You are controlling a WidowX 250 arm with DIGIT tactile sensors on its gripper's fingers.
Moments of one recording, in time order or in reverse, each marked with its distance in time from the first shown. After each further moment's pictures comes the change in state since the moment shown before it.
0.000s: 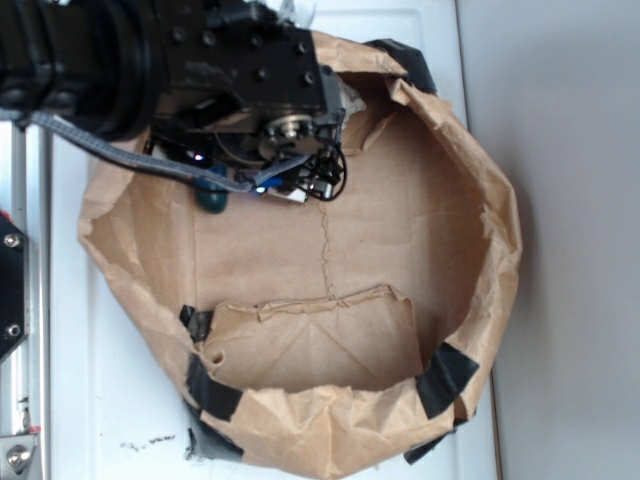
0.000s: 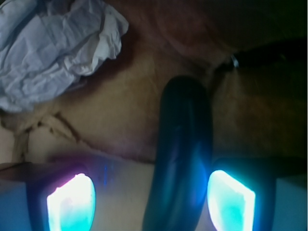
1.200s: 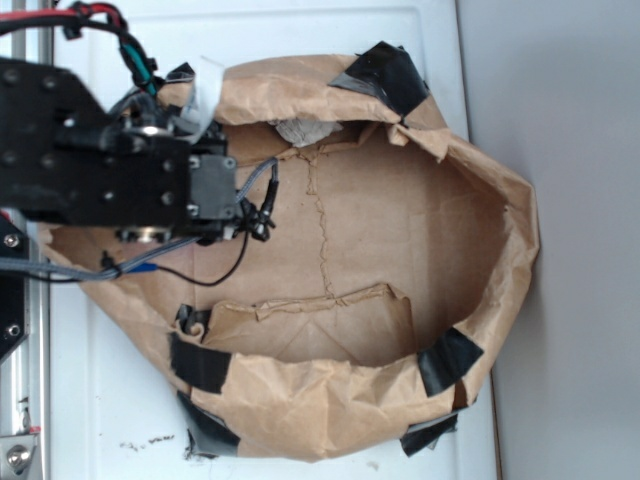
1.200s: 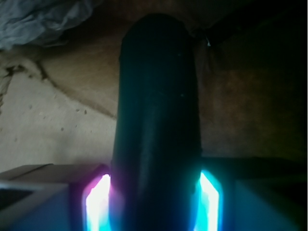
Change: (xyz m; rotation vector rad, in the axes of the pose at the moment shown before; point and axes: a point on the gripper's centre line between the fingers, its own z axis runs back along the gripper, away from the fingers) arm -0.031 0.034 0.004 -0.085 -0.160 -0.138
